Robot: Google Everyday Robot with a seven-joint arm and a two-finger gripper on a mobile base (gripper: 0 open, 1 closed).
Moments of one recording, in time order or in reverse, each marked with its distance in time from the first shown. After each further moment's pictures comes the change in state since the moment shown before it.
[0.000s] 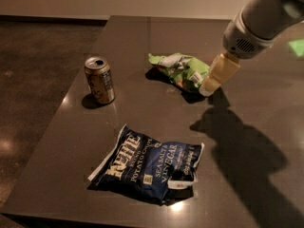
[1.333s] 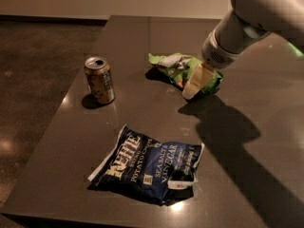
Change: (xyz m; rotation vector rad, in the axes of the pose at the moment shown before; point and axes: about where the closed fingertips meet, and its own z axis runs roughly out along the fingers) arm -0.018 -0.014 0.075 -0.007 -0.015 0.026
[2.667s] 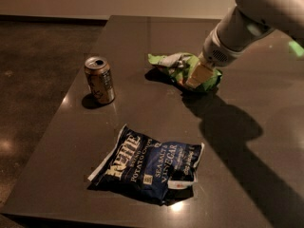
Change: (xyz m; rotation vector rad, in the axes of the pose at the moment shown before) arm -0.002 -0.001 -0.004 -0.028 -0.023 -0.026
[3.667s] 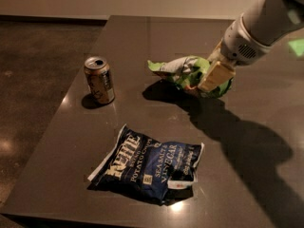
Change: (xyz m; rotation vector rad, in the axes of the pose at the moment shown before) arm 0.010 0.044 -0.060 -0.123 -0.052 -0.085
